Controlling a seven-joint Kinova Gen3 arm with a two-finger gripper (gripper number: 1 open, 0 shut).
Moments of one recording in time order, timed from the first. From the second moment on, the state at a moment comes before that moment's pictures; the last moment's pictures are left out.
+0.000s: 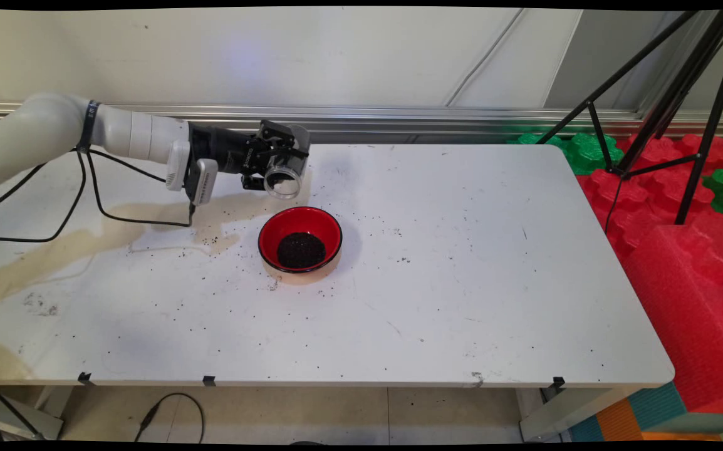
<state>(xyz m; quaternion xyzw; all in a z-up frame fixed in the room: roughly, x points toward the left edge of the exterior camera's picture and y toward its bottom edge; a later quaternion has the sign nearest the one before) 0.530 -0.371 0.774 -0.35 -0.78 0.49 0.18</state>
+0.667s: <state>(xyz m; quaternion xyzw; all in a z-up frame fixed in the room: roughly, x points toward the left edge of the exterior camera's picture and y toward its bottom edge) 0.526 -0.364 0.780 -0.42 -0.74 0.51 0.13</state>
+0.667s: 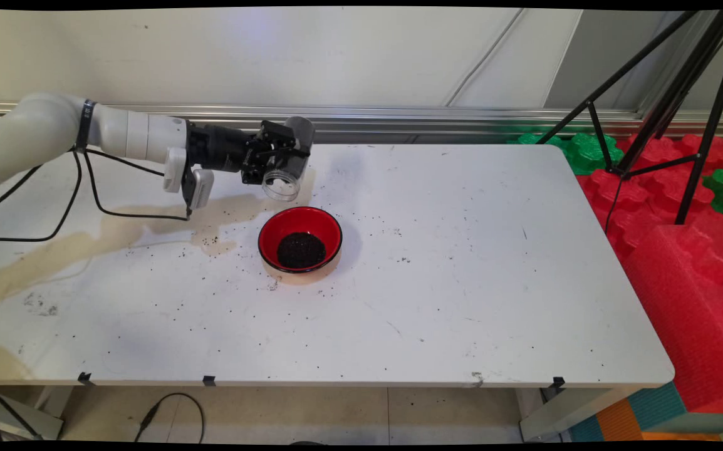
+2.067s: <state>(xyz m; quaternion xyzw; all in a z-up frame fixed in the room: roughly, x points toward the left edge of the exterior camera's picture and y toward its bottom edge) 0.509 -0.361 0.793 -0.49 -0.67 0.56 0.08</state>
